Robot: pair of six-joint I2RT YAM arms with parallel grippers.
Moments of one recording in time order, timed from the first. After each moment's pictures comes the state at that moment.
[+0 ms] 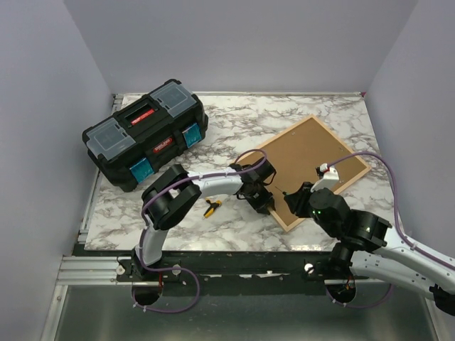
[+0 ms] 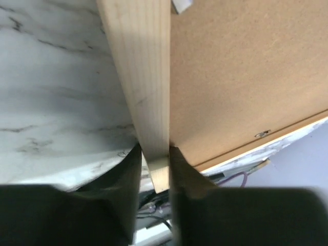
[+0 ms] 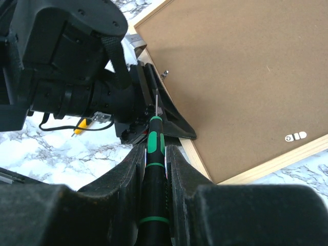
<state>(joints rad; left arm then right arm) -0.94 1.99 1.29 -0.45 0.22 -1.59 1.03 0.62 0.65 -0.60 0.56 0.78</state>
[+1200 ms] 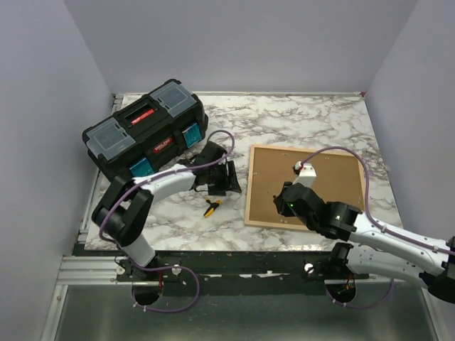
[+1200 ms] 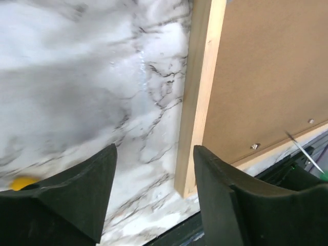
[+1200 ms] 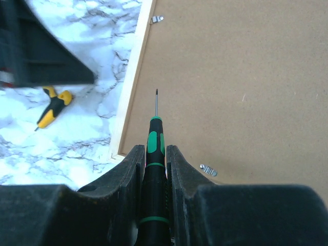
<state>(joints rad) -0.67 1.67 0.96 -0.26 0.26 -0.77 1.03 0.85 0.65 -0.53 0.55 0.78</state>
